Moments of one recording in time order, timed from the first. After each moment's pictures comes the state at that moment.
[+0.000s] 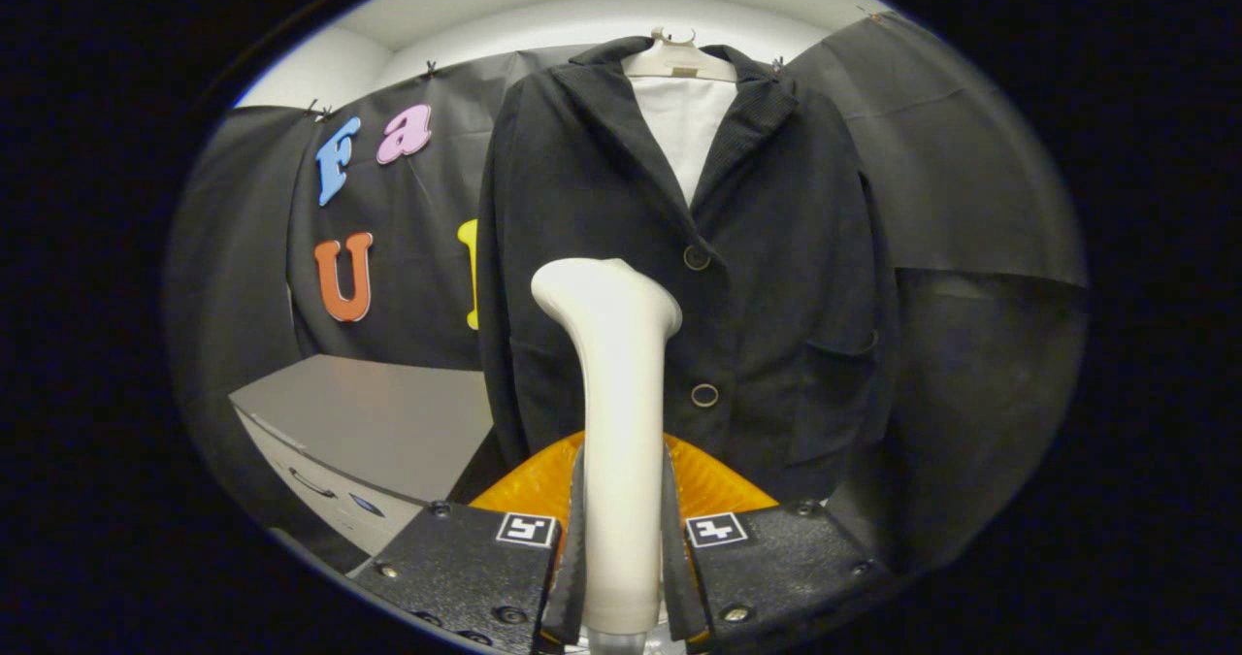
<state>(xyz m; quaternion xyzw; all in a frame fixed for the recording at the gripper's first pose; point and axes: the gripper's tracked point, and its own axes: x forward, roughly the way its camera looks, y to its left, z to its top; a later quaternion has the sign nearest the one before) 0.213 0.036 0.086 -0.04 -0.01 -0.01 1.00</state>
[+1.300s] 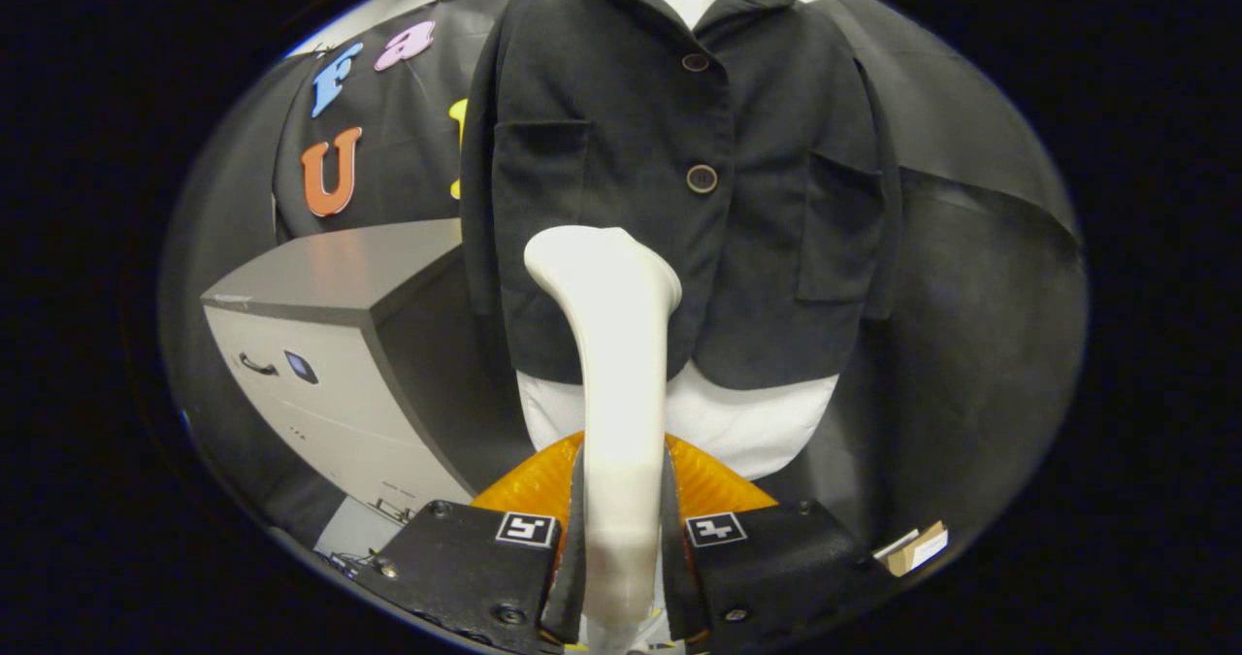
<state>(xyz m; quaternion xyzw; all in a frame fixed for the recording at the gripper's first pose) 0.229 0.008 -0.067 -0.05 0.13 -0.04 0.99</state>
